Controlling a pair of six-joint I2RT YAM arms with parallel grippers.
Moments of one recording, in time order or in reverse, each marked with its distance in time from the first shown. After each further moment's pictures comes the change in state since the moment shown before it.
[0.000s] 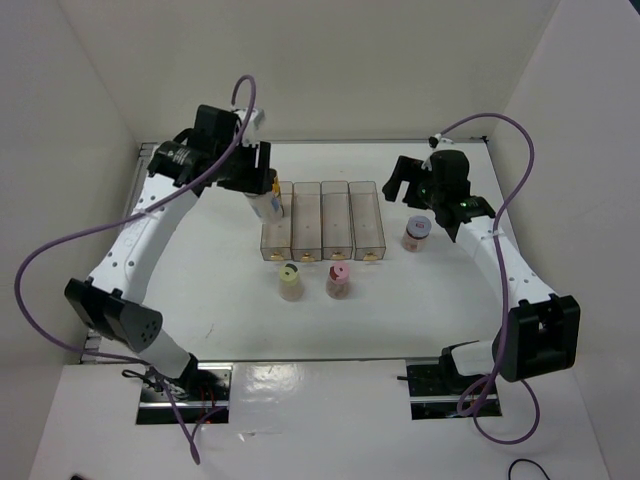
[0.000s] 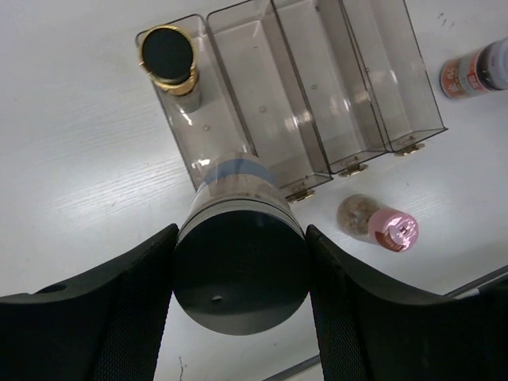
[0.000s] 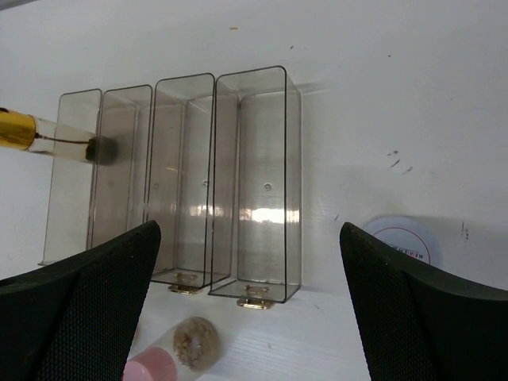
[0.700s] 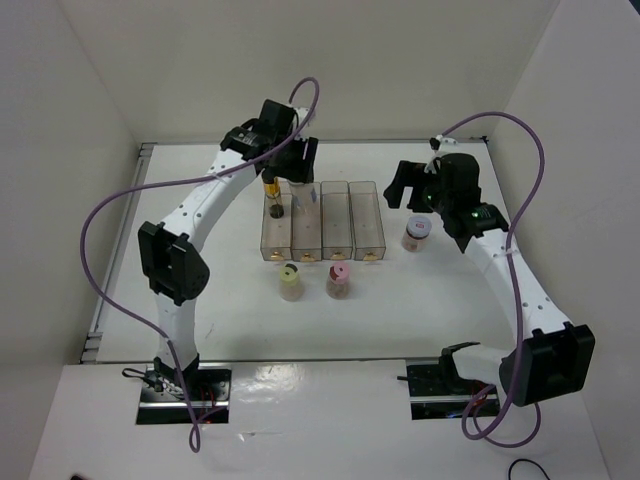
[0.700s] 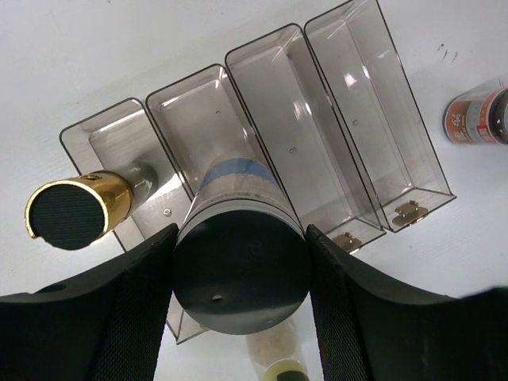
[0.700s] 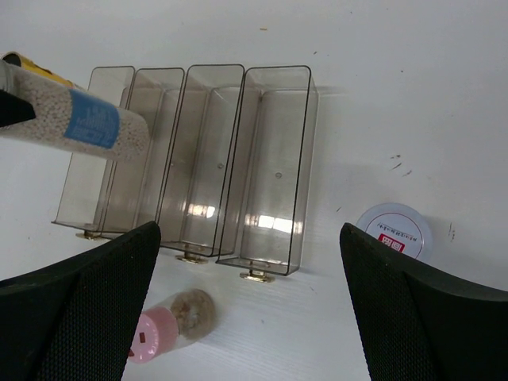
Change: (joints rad) left arm -0.093 0.434 0.265 0.129 0.020 0.003; right arm 0.012 -0.121 0.000 -0.079 -0.033 -0.085
